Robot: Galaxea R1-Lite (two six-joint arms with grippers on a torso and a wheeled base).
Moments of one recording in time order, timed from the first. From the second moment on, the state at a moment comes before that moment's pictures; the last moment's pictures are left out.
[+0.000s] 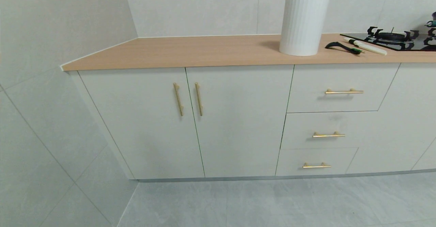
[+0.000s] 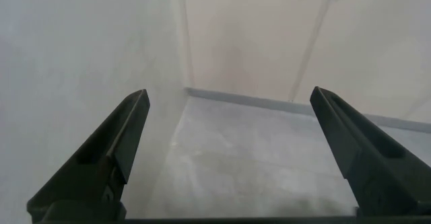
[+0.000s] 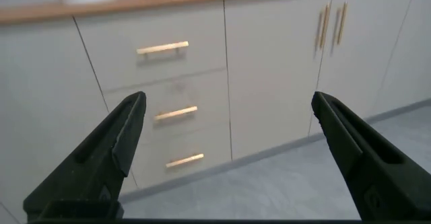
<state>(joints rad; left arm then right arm) 0.00 0.02 -0.20 0.30 0.25 -0.03 0.00 0.01 -0.29 0.10 -0.34 -0.01</state>
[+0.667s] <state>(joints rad) 0.00 0.00 0.00 0.00 0.08 0.00 0.00 0.00 -0.01 -0.04 0.04 -0.11</state>
